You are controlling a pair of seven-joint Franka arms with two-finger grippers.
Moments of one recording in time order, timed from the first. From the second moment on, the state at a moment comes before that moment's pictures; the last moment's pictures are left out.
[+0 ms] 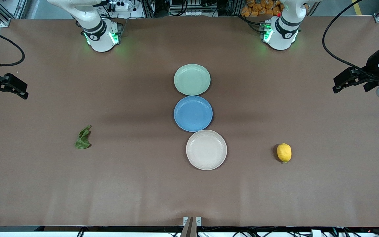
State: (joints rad) left arm 0.09 0.05 -0.21 -1.46 0.01 1.54 -0.17; right arm 0.02 0.12 0.03 -1.35 -0.09 1.50 0.04
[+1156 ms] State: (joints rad) left arm 0.07 0.21 -0.23 -1.64 0.02 1.82 -0.16; right arm 0.02 0.13 0.02 -1.39 -0.09 1.57 0.04
